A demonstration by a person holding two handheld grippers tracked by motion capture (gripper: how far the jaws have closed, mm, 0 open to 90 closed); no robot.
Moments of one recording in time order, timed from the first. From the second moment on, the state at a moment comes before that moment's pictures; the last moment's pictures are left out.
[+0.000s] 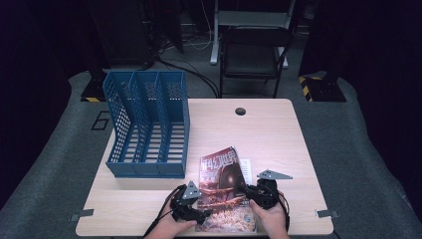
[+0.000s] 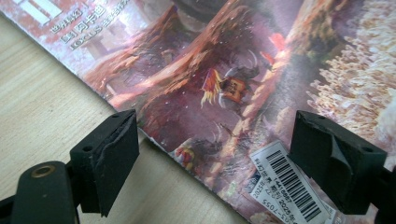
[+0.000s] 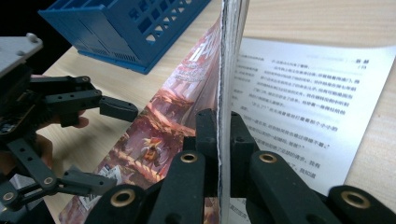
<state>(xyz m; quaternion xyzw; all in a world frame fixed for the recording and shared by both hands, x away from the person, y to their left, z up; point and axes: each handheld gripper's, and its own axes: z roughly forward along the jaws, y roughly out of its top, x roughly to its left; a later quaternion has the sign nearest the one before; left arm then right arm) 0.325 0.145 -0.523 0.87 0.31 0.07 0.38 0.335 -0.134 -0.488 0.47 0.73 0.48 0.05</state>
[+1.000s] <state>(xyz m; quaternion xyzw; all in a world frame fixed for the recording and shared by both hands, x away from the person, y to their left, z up) 0.370 0.140 -0.525 0.84 0.32 -0.02 0.44 0.308 -0.136 -0.464 0.43 0.72 0.54 0.09</state>
